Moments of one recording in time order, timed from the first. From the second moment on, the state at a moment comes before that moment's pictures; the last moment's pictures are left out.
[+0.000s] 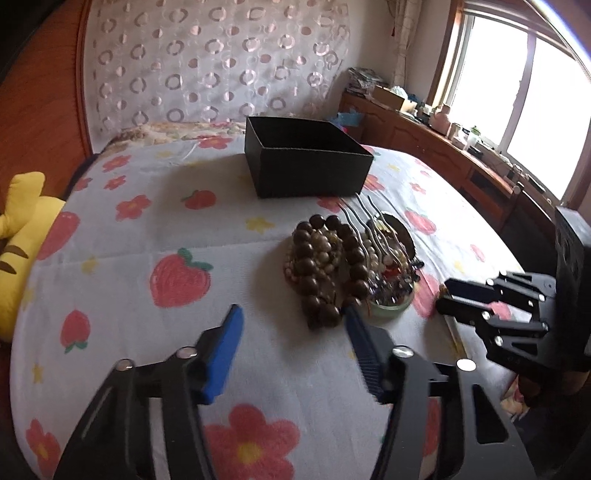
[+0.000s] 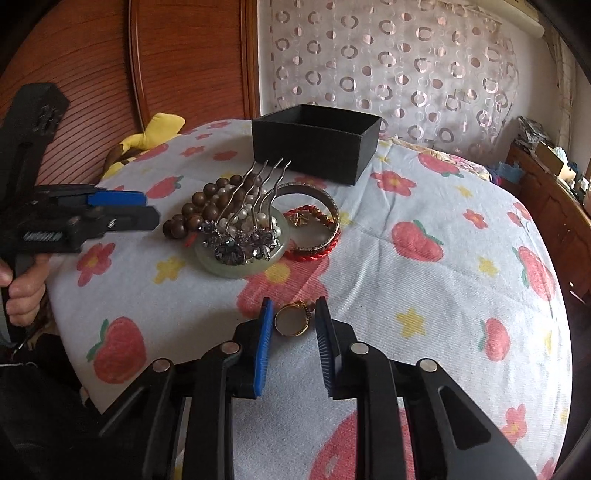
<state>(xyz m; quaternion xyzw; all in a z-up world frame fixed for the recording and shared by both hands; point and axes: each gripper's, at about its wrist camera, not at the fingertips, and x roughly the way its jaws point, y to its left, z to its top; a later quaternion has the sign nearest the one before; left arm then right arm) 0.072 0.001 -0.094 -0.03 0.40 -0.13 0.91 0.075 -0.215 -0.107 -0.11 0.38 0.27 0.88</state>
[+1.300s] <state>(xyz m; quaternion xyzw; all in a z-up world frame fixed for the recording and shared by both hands) 0.106 -0.018 0.004 -0.01 0.32 -0.19 0.93 0.062 -0.214 -0.062 -0.11 0.33 0.29 0.89</state>
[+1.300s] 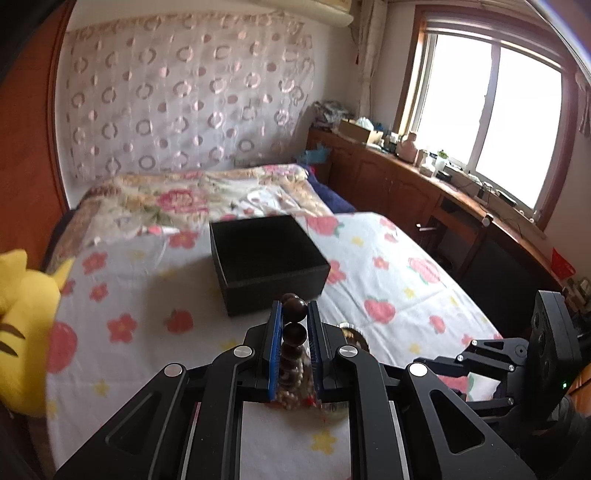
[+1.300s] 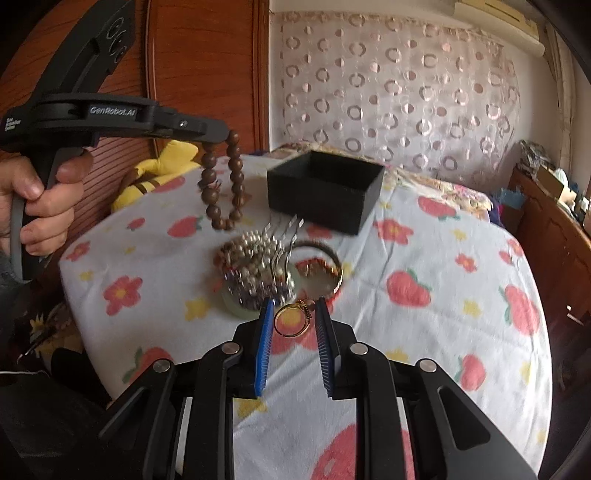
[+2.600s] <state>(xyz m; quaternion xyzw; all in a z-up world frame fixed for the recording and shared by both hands) 0.225 -0.017 -0.031 0.00 0.37 -0.12 0.92 0.228 -0.165 -0.039 -0.13 0.32 0.27 0.90</state>
